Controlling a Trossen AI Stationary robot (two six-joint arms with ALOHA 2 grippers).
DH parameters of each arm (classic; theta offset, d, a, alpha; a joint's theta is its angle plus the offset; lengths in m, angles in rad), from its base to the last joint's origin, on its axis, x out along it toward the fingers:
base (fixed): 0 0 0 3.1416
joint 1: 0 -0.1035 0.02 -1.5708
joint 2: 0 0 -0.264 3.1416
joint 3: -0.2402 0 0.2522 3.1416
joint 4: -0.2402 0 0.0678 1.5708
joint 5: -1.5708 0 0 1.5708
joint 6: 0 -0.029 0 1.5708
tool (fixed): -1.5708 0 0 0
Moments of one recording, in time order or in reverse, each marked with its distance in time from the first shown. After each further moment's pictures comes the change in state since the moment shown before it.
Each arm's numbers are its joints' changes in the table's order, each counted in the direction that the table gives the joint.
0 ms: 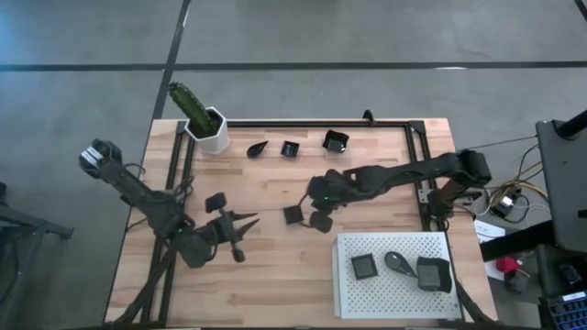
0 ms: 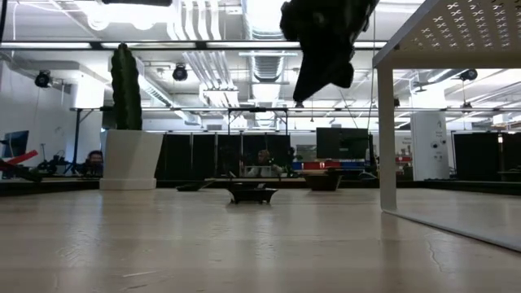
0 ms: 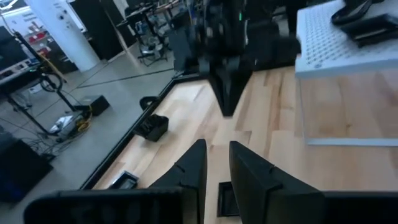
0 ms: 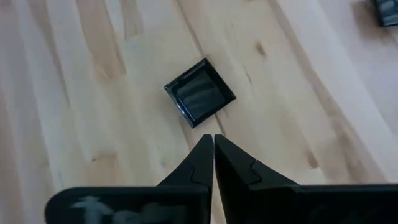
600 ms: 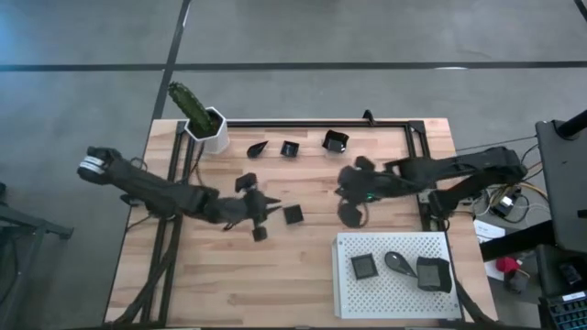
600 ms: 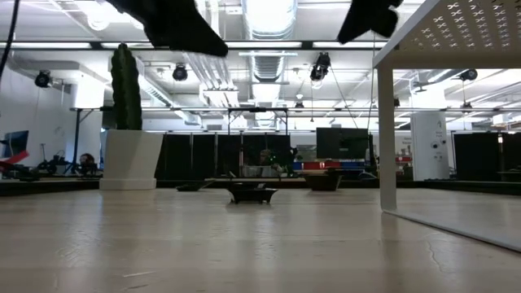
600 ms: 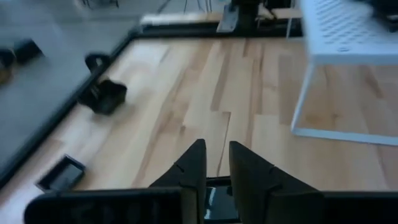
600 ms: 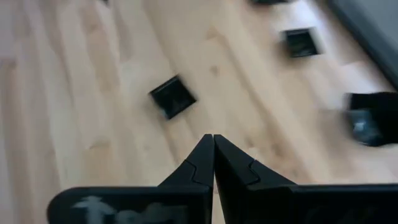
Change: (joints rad) left arm -0.398 -0.075 -0.060 0.011 0.562 0.001; right arm -0.087 0.319 0.029 -0.192 0.185 -0.004
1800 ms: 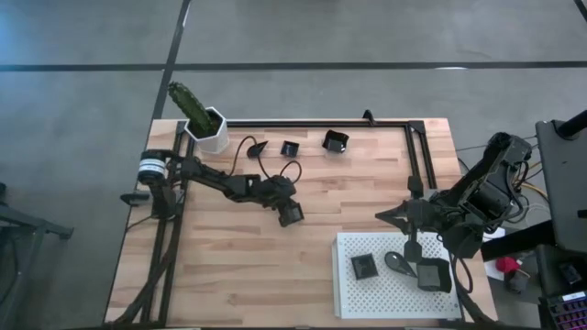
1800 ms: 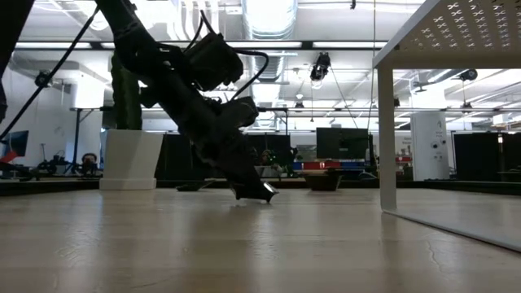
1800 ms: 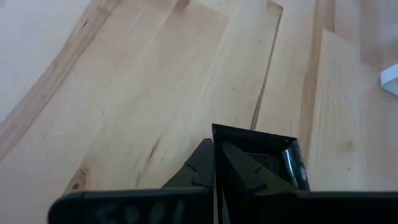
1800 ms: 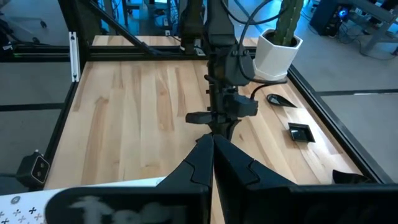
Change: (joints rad) left arm -0.361 -0.532 -0.002 0.279 0.546 0.206; right arm -0.675 0.233 -0.027 -0.097 0.594 -0.110
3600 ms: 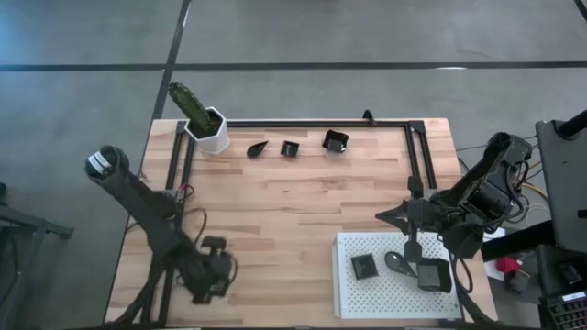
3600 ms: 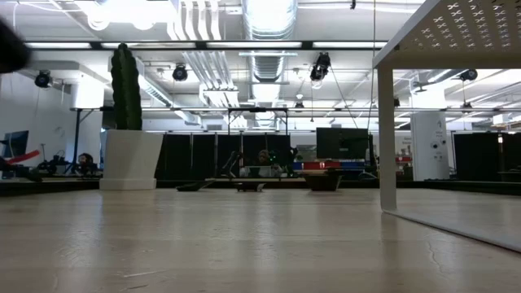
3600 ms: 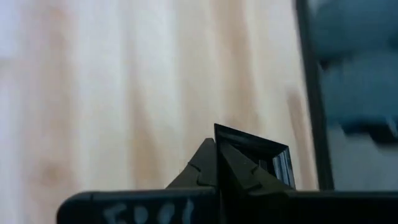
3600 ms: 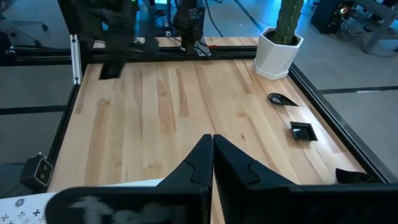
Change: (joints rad) left arm 0.918 0.468 0.009 -0.734 -0.152 0.413; right arm 0.000 0.000 0.000 0.004 -0.002 -0.015
